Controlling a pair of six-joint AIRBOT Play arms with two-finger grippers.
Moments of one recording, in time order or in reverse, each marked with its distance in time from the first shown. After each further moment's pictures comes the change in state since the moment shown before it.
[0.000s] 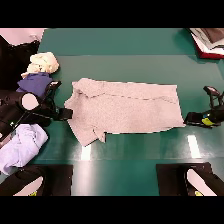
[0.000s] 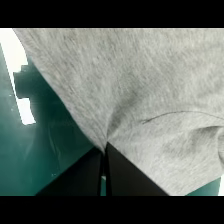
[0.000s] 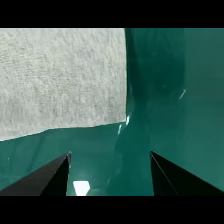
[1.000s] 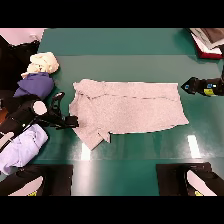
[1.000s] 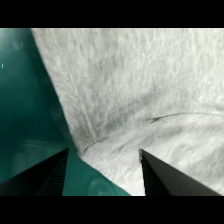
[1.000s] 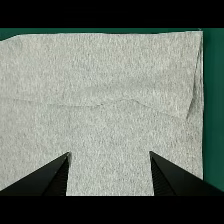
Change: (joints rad) left arm 0.010 -0.098 -0.140 -0.133 0.103 -0.031; right arm 0.153 -0.007 0.302 0.179 -0.209 -0.001
